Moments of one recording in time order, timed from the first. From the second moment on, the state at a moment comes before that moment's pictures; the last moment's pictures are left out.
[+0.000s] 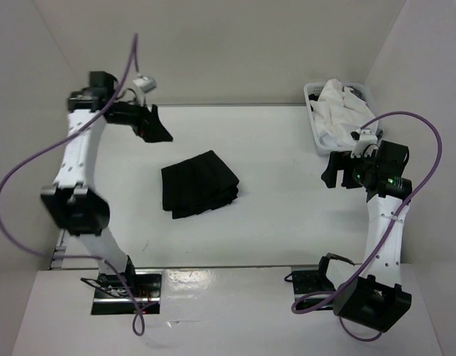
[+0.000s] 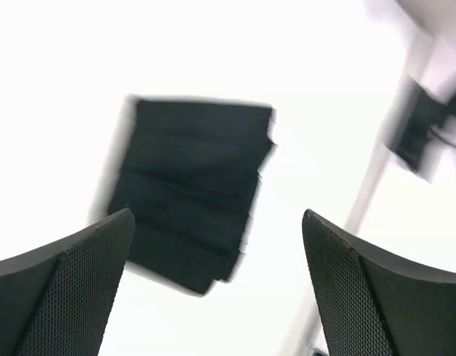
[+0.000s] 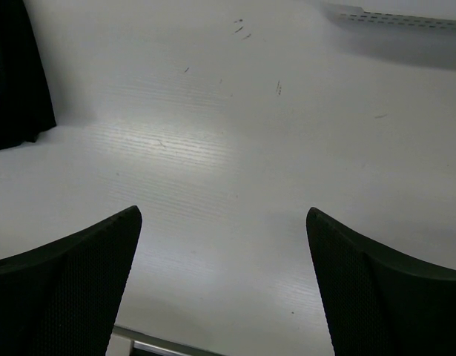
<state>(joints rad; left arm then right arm) 0.05 1.89 1.94 -1.25 1.03 0.58 -0.38 1.00 1.06 -0.83 -0.49 -0.27</state>
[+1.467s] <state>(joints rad) 0.59 1.06 0.93 -0.61 0.44 0.18 -0.48 1.01 0.87 -0.53 -0.35 -0.17</state>
